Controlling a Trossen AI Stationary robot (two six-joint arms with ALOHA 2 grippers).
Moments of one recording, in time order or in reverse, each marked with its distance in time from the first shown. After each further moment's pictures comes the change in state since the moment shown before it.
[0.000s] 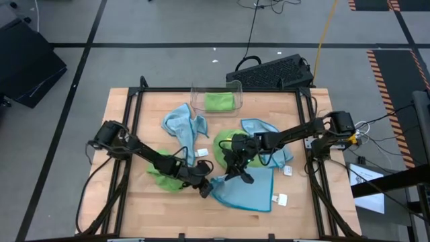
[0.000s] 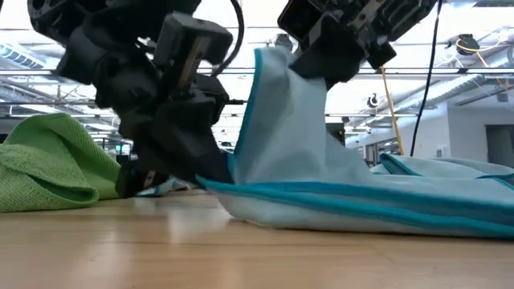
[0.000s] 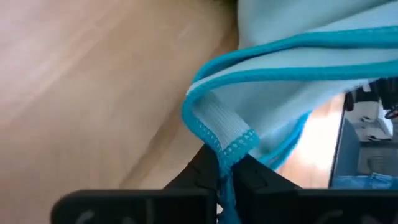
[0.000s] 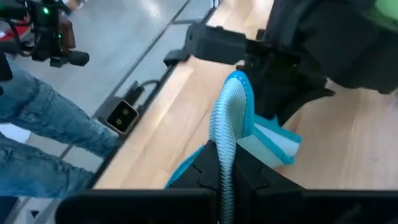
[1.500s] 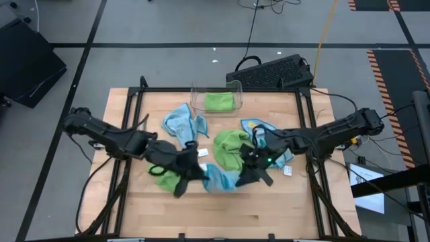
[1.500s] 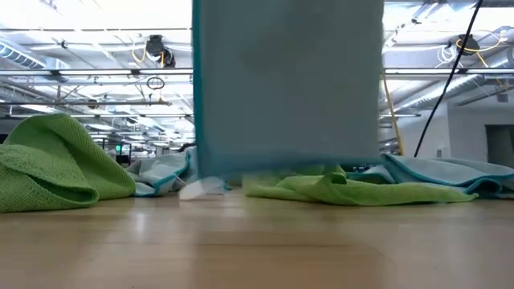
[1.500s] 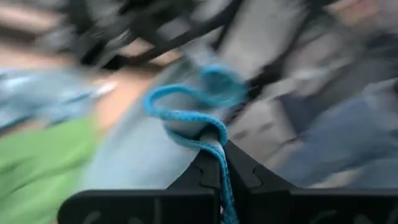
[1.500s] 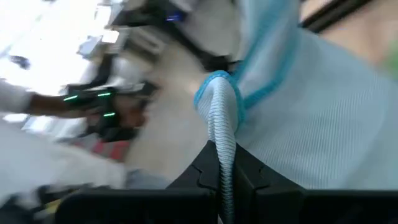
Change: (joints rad) left arm -0.015 -0.444 0.529 -0.679 -0.031 0.698; right arm 0.164 -0.346 0.146 -0.110 0.172 0.772
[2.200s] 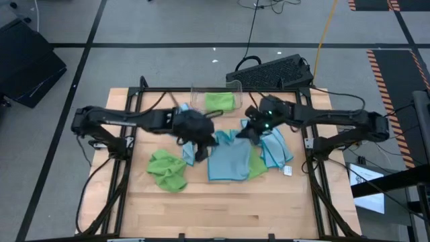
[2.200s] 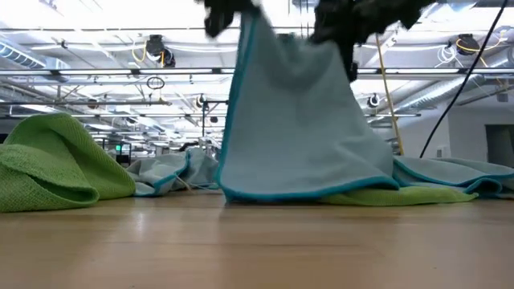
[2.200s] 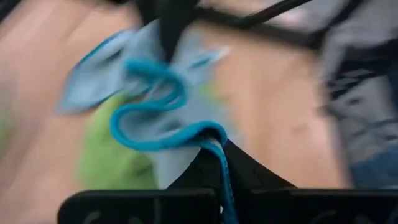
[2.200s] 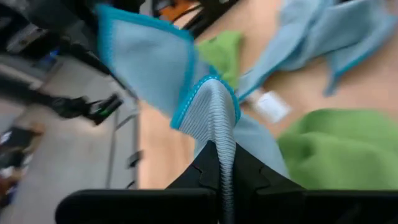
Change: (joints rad) left arm 0.348 0.104 -0.001 -0.097 0.139 0.216; right arm -0.454 -0.103 -0.146 -0.279 0.004 -0.298
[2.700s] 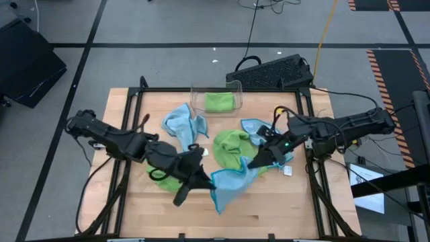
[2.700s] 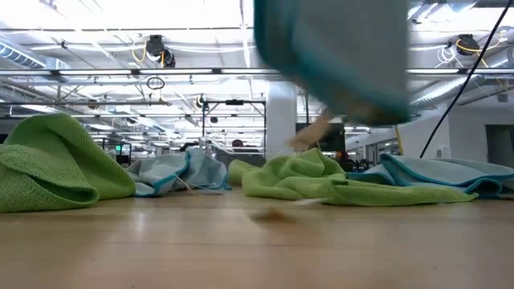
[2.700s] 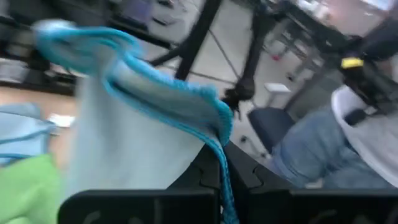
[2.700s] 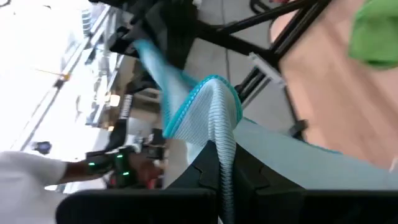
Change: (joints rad) left arm -0.378 -0.003 0.196 0.143 -0.097 -0.217; right arm 0.421 -0.121 0.139 0.113 0.107 0.624
